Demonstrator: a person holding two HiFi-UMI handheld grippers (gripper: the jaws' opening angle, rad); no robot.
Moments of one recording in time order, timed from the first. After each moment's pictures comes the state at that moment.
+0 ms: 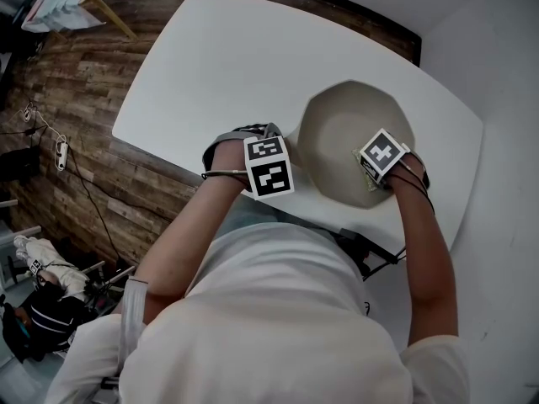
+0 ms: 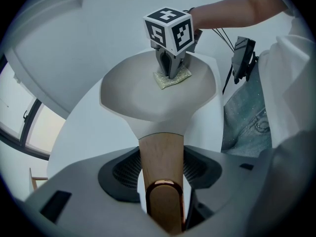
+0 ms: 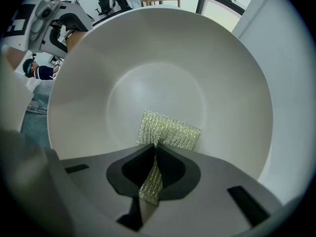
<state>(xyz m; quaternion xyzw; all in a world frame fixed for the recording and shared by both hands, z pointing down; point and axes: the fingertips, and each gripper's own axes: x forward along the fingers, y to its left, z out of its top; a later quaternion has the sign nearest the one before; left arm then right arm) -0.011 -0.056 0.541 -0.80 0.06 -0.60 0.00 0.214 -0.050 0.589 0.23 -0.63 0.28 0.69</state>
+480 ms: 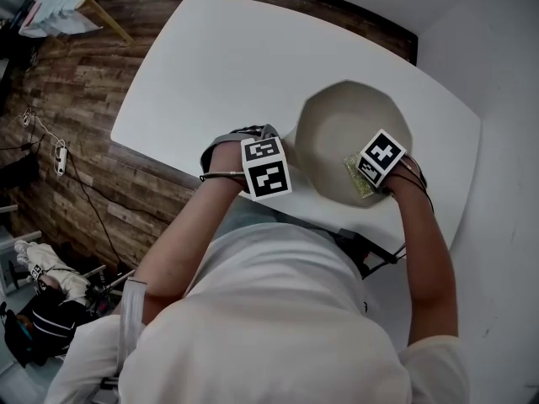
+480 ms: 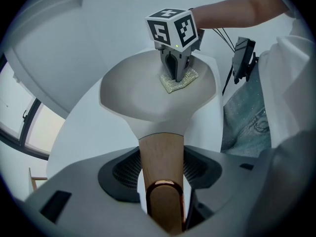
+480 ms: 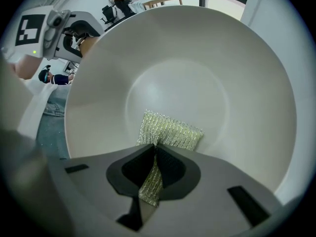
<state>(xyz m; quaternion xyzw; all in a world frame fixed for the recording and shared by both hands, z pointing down) -0.009 -0.048 0.542 -0.80 0.05 -0.60 0.00 0.194 -0.015 0.591 0.17 -0.66 0.35 0.65</state>
